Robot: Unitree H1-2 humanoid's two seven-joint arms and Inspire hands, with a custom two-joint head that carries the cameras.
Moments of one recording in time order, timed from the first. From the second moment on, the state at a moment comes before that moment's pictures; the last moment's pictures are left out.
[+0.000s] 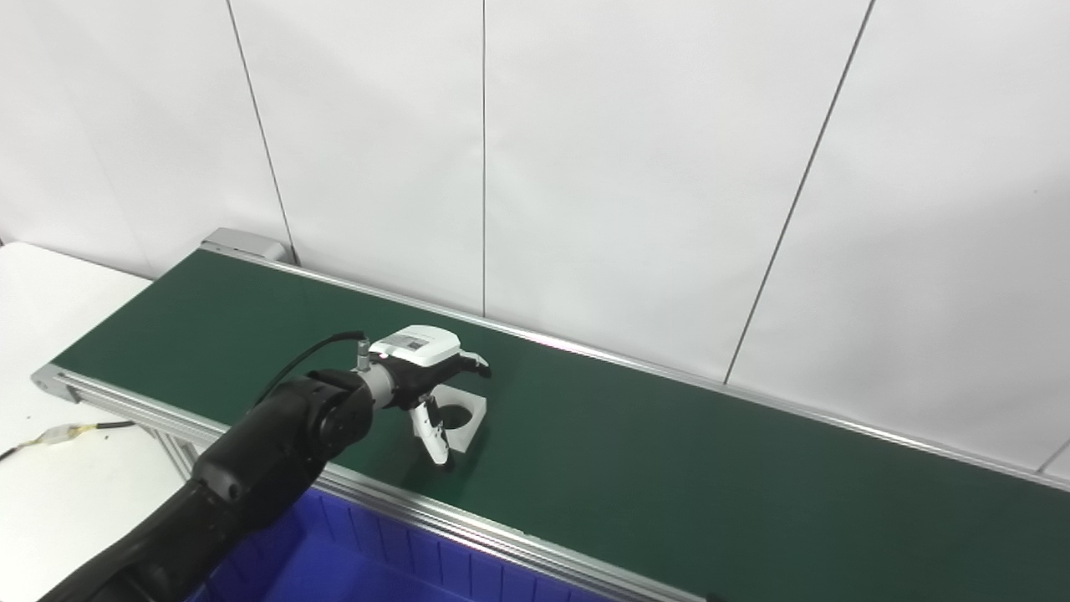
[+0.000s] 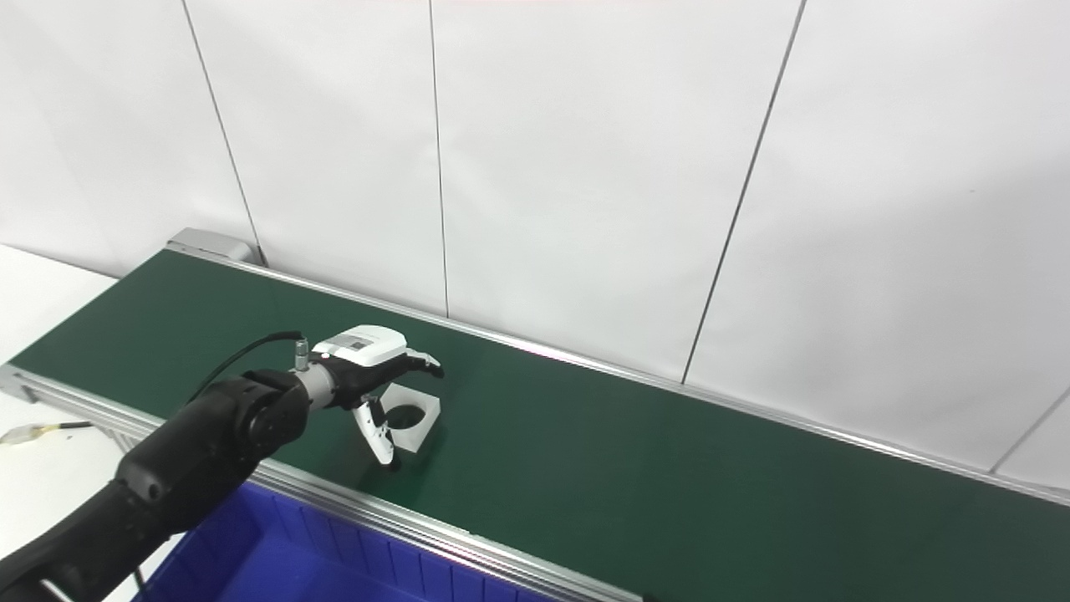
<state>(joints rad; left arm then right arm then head) -0.42 0.56 -0.32 0.23 0.80 0.06 -0.41 0.23 -0.07 0.32 0.17 -0.23 -0.41 -0.12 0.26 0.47</state>
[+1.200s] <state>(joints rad) -0.49 0.47 -0.42 0.41 0.84 0.02 -0.28 0.24 -0.07 0.32 0.16 -0.21 -0.41 -0.12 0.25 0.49</state>
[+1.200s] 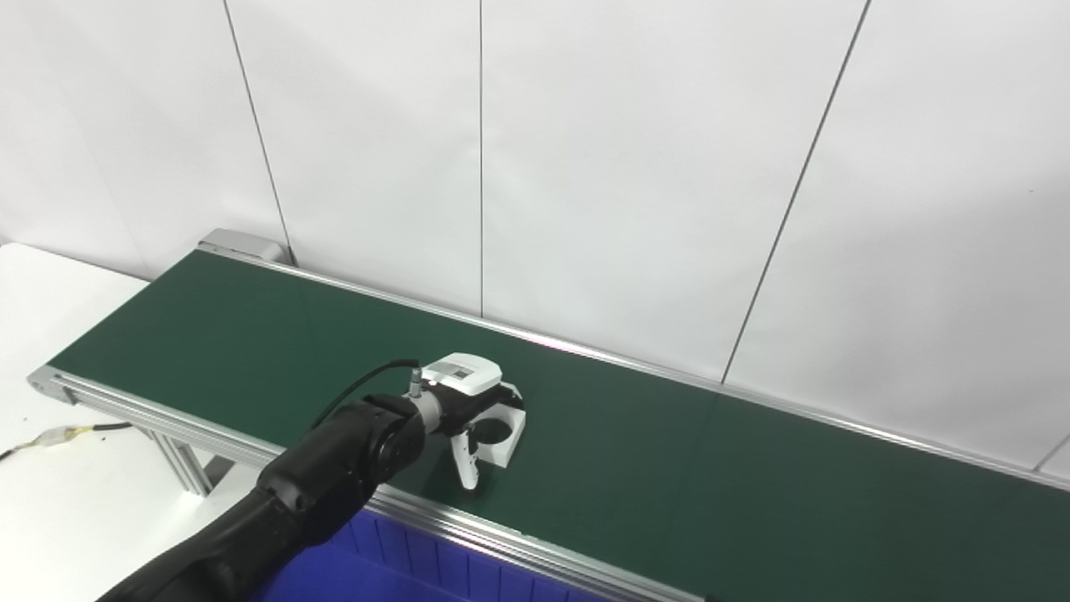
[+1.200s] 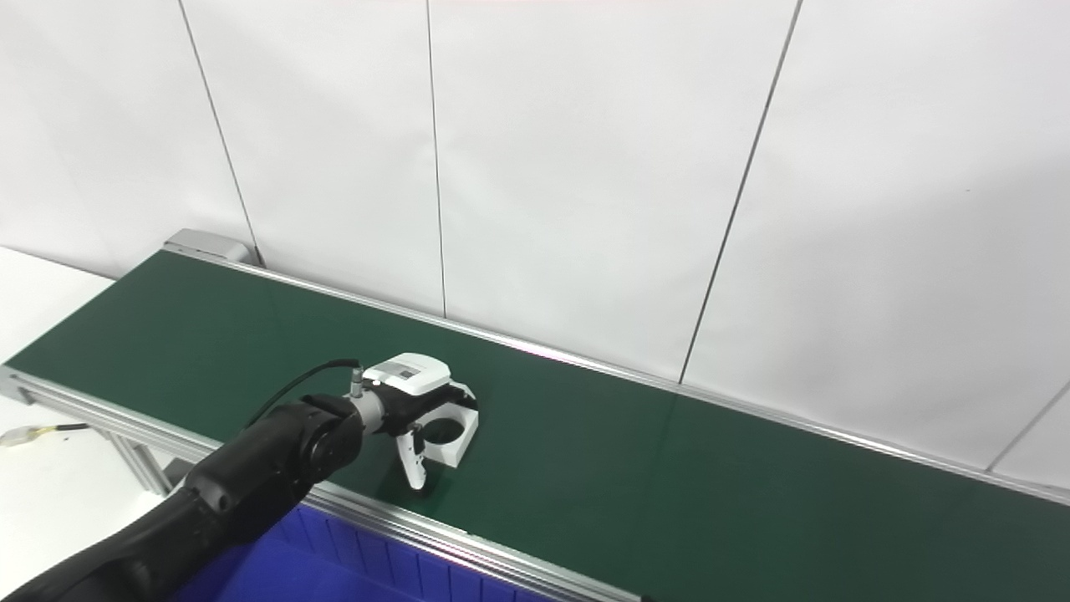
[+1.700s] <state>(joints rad) -0.50 0.45 -0.42 0.49 0.82 -0.06 -0.15 0.24 -0.07 0.32 0.16 -0.21 -0.41 -0.12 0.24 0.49</state>
